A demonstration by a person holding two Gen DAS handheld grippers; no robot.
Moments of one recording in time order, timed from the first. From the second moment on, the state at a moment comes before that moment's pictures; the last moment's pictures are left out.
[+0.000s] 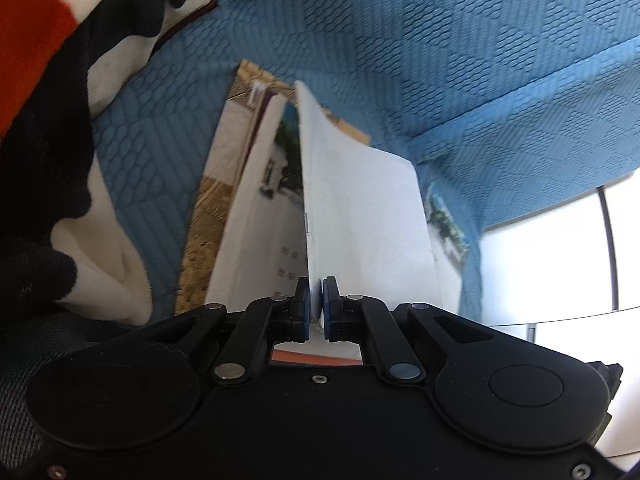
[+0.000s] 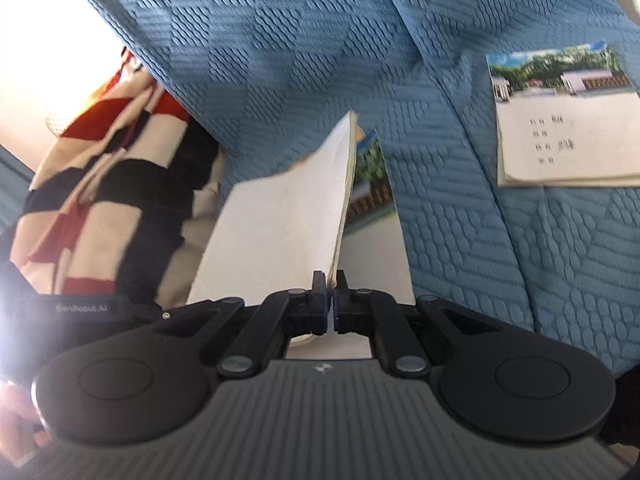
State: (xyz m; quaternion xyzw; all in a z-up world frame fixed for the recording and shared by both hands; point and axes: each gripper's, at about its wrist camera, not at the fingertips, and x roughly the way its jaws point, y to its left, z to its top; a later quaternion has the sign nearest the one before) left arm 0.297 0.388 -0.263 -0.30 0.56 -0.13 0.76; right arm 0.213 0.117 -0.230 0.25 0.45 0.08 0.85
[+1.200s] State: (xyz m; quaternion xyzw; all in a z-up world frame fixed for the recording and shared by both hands) left arm 0.253 0.343 -0.126 -0.18 0.48 -0.15 0.84; right arm 0.182 0.116 -0.123 0.15 0.42 0.08 0.89
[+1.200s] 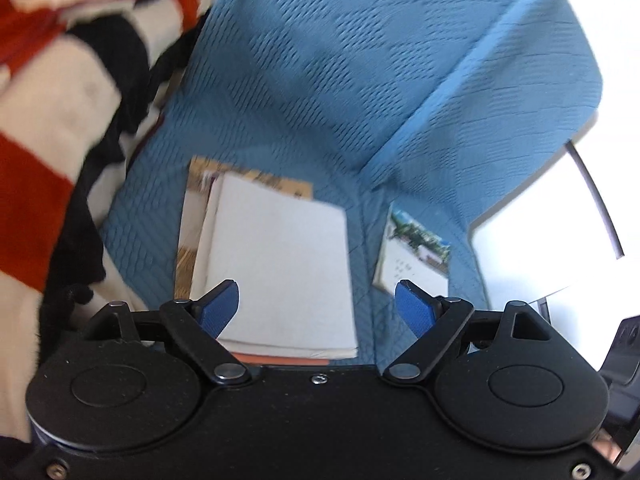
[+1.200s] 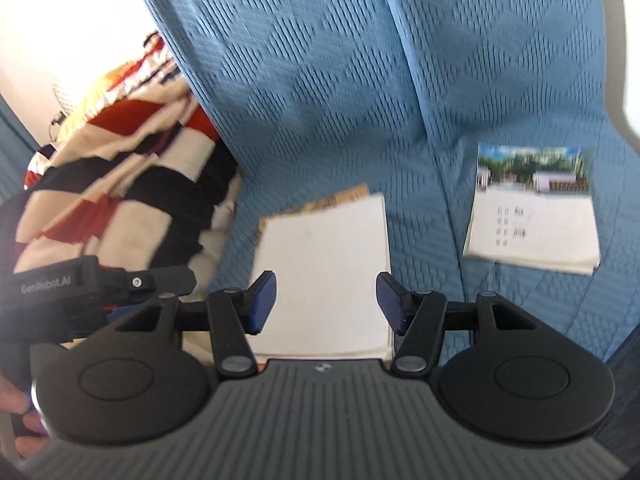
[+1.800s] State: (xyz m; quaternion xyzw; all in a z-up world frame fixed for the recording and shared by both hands) left arm 0.197 0.287 -0.073 -0.11 0.42 -0.18 0.88; right arm 0.123 0.080 -0.061 0.13 0.36 0.06 0.92
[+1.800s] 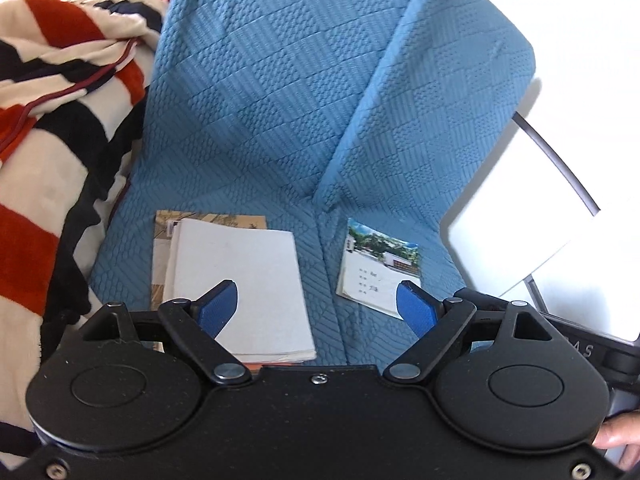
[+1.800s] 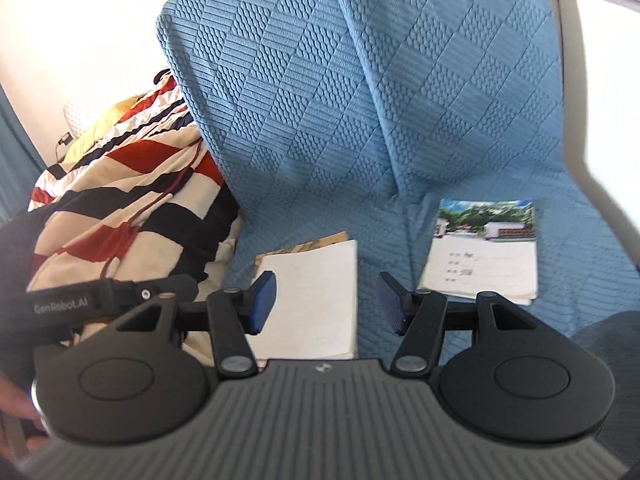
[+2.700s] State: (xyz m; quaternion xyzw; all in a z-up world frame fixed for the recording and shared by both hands) left arm 0.151 0.224 -0.080 -0.07 0.40 -0.19 0.89; right arm 0.063 0.036 -0.080 0.11 0.36 0.01 0.93
